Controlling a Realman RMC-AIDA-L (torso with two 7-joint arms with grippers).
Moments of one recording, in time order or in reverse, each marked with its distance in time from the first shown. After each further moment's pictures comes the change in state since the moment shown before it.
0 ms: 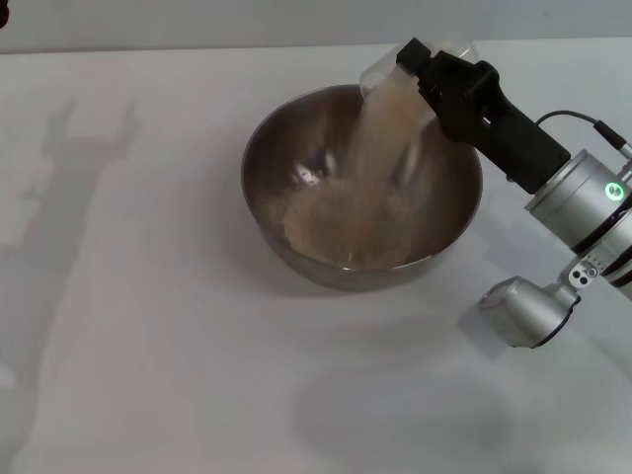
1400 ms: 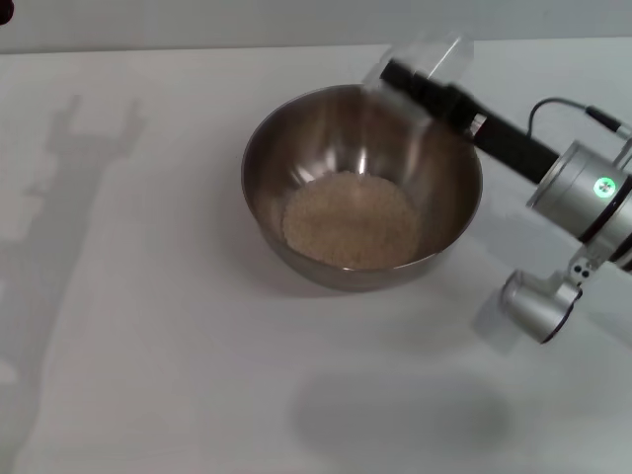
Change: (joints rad) left arm -0.010 0.000 0.001 -0.001 0.000 -0.006 -0.002; right arm 0.056 -0.001 -0.129 -0.114 0.026 -0.004 -0.199
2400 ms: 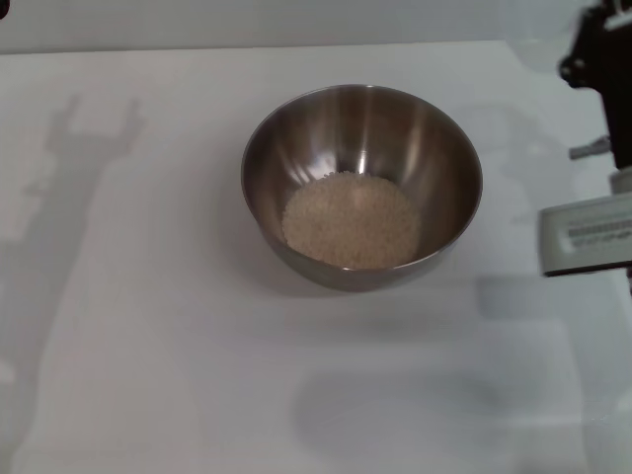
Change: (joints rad) left arm 0.003 0.006 -0.002 -0.007 0.006 0.009 -0.001; right arm -0.245 0.009 0.228 0.503 0.466 -0.072 0.823
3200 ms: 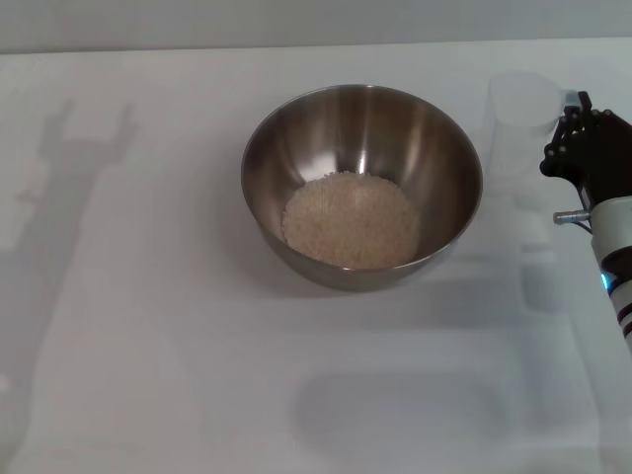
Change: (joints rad) left arm 0.022 0.001 0.002 0.000 0.001 0.044 -0.026; right arm -0.052 -0.004 0.004 -0.010 0.086 0.345 0.495
